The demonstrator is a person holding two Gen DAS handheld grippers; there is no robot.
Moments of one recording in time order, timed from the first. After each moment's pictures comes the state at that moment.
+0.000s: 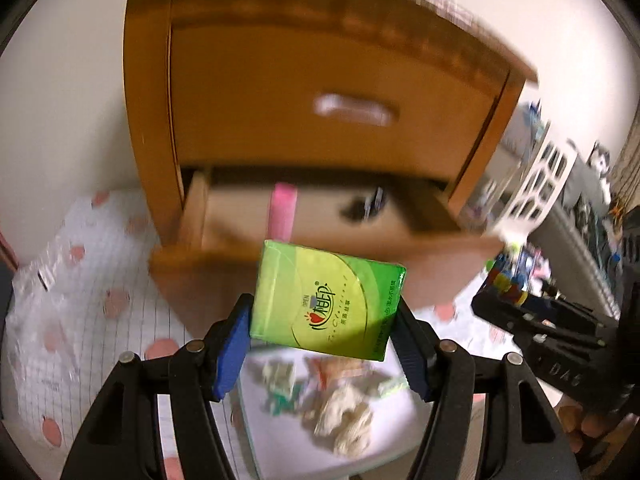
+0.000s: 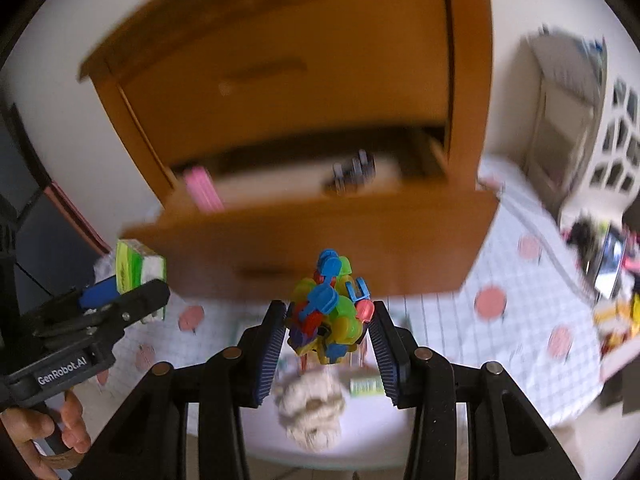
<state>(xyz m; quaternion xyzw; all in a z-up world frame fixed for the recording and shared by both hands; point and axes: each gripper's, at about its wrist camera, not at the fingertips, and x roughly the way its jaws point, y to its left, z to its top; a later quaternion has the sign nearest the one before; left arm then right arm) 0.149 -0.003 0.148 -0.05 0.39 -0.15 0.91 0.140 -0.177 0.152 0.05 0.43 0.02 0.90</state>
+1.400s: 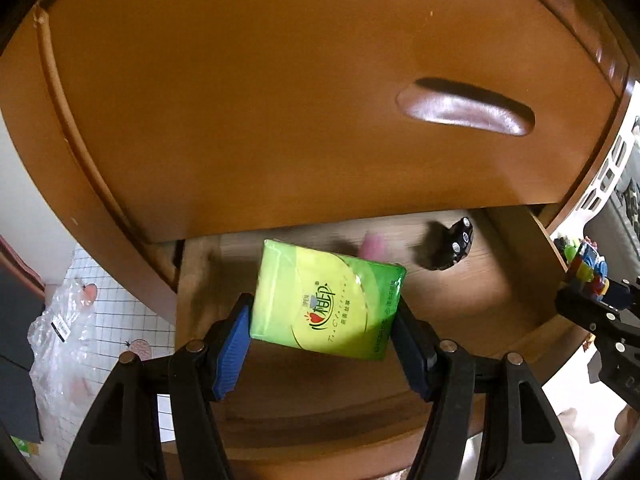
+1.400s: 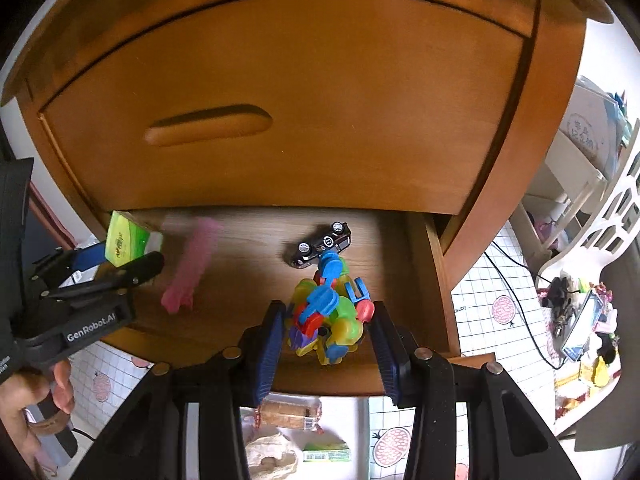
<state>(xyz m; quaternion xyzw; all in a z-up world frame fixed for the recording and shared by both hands) 0.304 -0.025 0.104 0.02 0.45 -0.10 0.89 0.261 -0.189 0.157 -0.02 0.47 -0.03 0.88</state>
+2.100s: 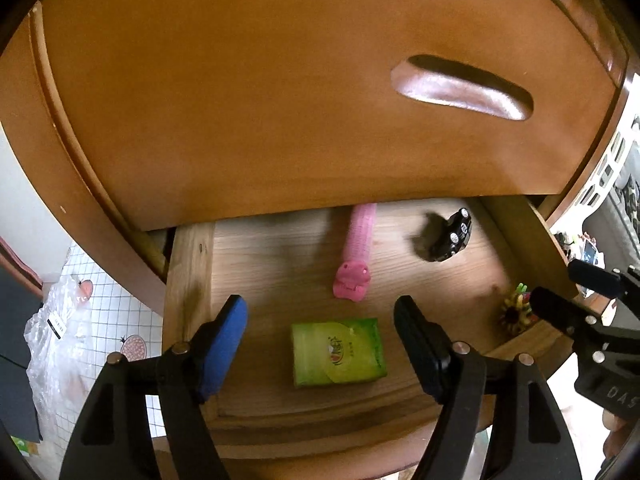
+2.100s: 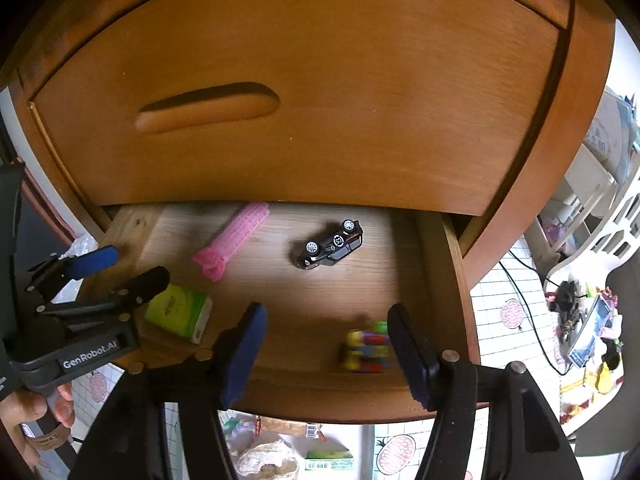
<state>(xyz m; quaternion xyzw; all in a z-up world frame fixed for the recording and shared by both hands) 0.300 -0.025 0.100 0.02 0.46 -0.10 0.88 0.272 -0.182 0.143 -0.03 0.47 -0.02 0.88</state>
